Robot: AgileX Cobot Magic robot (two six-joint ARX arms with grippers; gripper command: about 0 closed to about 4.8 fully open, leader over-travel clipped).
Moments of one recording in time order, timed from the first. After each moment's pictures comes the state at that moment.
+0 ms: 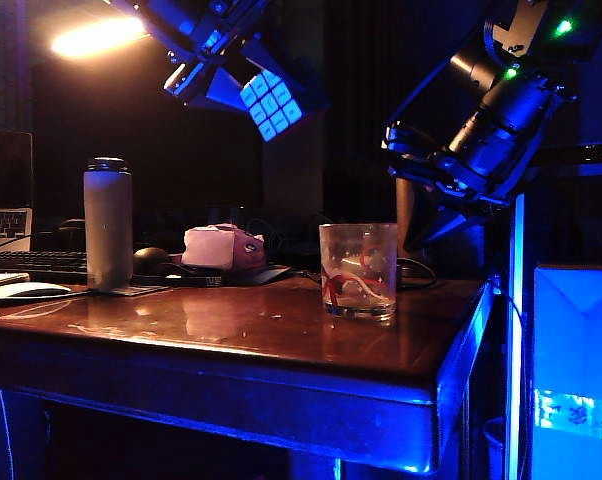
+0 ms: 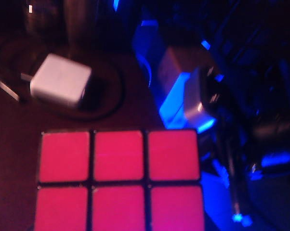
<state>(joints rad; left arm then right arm) -0.44 1.69 1.48 -0.28 0.44 -0.06 0.27 1.79 1.28 -0.33 -0.32 -0.13</state>
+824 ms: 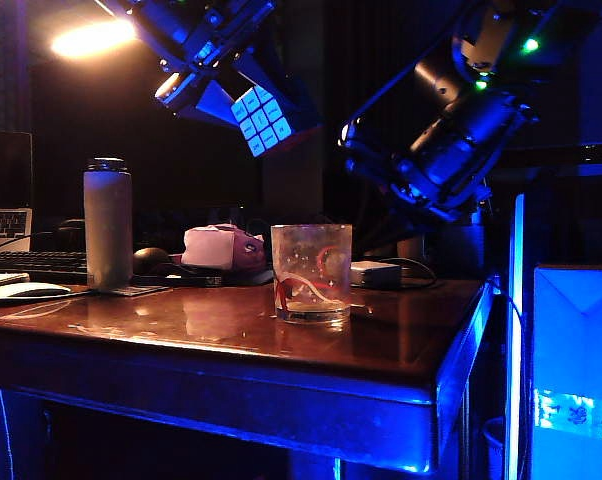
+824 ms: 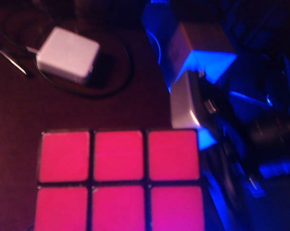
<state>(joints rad) -0.44 1.69 1.48 -0.36 0.42 -0.04 0.35 1.84 1.29 -0.25 -0.40 -0.10</state>
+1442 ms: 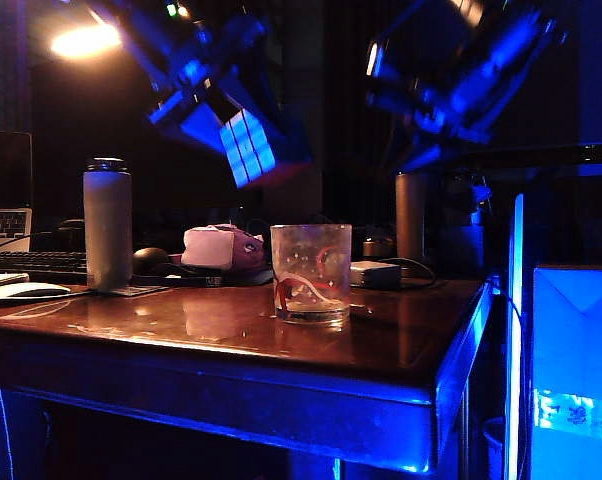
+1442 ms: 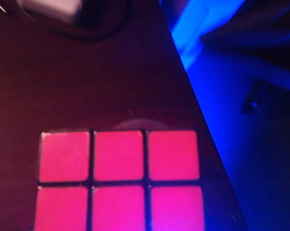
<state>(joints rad) -0.45 1.72 1.48 -0.54 0.43 0.05 0.33 1.65 1.29 -0.24 -0.29 -0.08</state>
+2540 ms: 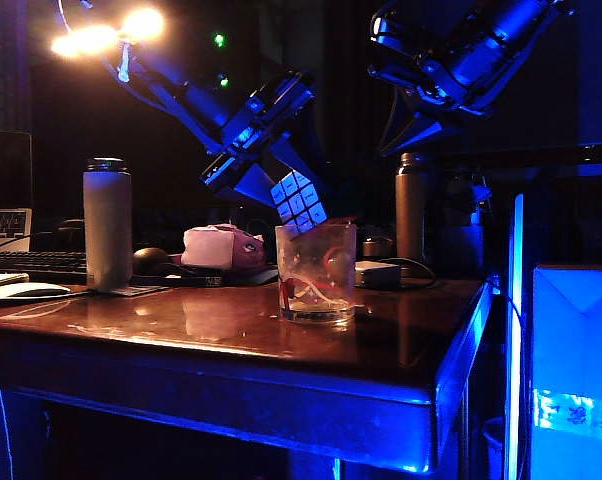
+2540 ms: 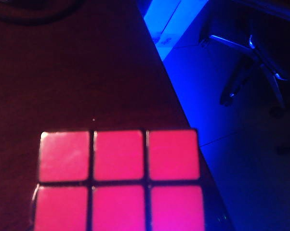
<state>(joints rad) -0.51 1.87 1.49 -0.41 0.48 0.02 0.33 1.62 1.29 -0.22 -0.29 -0.08</state>
